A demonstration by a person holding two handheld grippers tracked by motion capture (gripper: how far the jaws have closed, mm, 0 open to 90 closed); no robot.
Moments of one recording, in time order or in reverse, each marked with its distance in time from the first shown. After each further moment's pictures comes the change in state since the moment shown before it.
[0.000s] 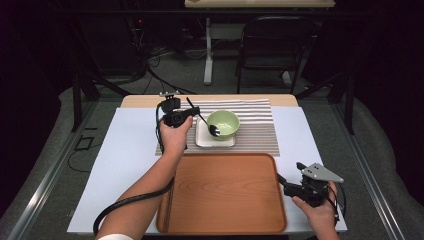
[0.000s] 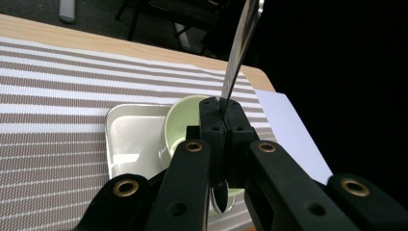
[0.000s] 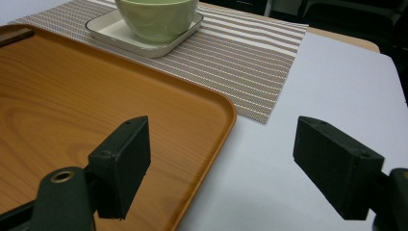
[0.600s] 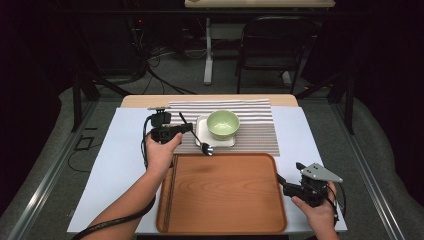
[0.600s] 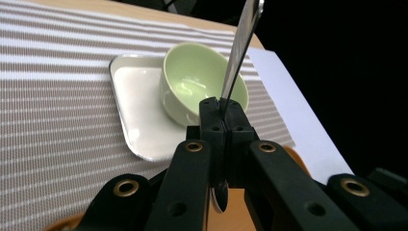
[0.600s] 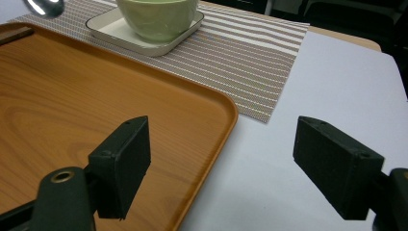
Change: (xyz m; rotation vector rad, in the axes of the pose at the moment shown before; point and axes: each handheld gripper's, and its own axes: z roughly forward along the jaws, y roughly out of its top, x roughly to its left) left arm 0.007 -0.031 -0.048 0.109 -0.043 0.052; right arm 0.001 0.000 0.001 0.003 0.000 -0.004
